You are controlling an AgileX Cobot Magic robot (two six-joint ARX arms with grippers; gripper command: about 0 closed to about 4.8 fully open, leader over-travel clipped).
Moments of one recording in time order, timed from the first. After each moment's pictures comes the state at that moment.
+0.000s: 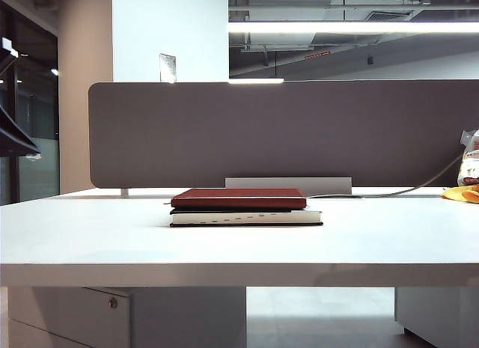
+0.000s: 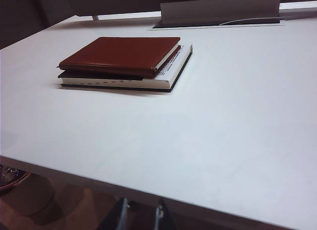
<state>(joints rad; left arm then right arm) 0.01 1.03 0.33 0.34 0.47 -0.46 0.20 0.00 0.01 -0.16 -0.19 0.16</state>
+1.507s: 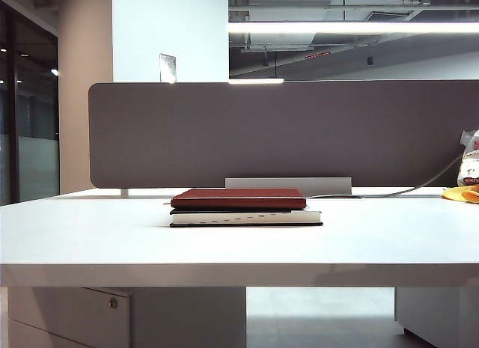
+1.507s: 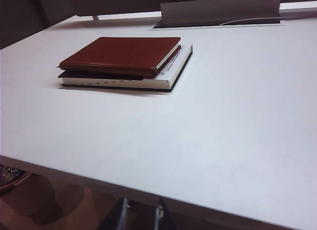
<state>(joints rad) 0.01 0.50 0.08 0.24 0.46 -0.47 0.20 0.00 0.01 -0.16 -0.19 0.16</state>
